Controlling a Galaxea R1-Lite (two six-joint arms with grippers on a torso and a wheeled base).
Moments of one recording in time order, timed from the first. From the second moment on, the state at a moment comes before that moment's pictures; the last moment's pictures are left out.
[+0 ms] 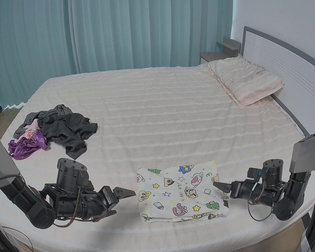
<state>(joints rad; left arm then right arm) -0.48 1.85 -0.37 -0.76 -0.27 -1.07 0.32 2.19 -0.23 -1.47 0.20 0.45</state>
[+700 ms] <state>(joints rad) -0.48 1.89 -0.32 -0.92 -0.27 -1.07 0.28 2.36 -0.79 -1.11 0.20 0.45</state>
